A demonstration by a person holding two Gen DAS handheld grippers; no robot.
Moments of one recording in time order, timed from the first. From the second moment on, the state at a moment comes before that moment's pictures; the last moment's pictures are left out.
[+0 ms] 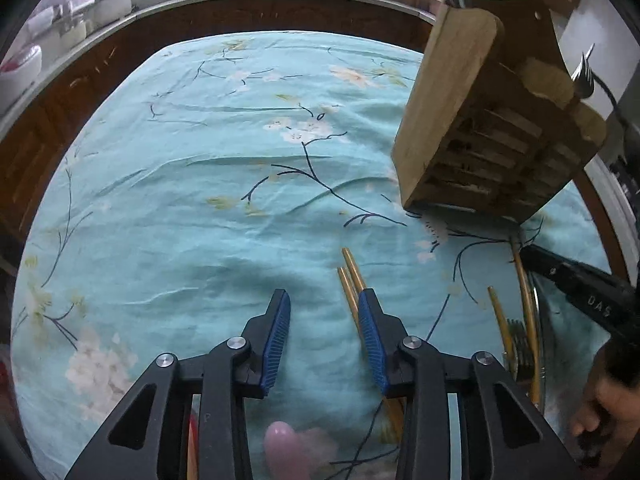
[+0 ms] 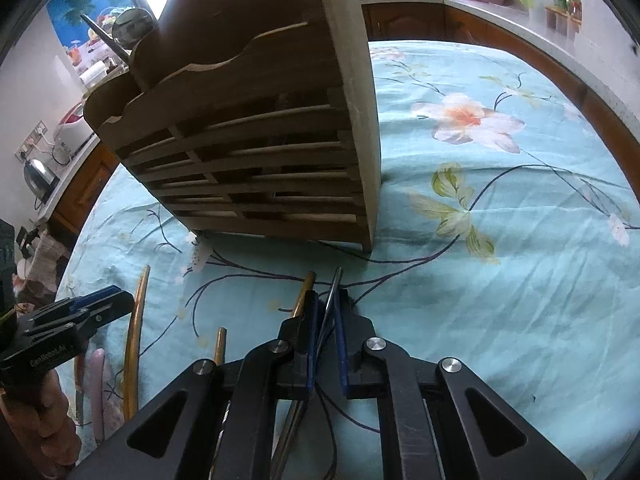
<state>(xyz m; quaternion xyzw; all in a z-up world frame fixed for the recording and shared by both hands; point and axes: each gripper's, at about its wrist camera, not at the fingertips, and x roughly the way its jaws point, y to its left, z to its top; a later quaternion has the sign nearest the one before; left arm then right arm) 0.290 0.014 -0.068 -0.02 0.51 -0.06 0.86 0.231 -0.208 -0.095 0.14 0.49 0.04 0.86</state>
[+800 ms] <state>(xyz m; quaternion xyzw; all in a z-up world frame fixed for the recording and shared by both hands) 0.284 0.006 -0.063 -0.01 0.50 -0.09 0.86 0.231 -0.203 -0.090 0.13 0.49 0.04 0.86</state>
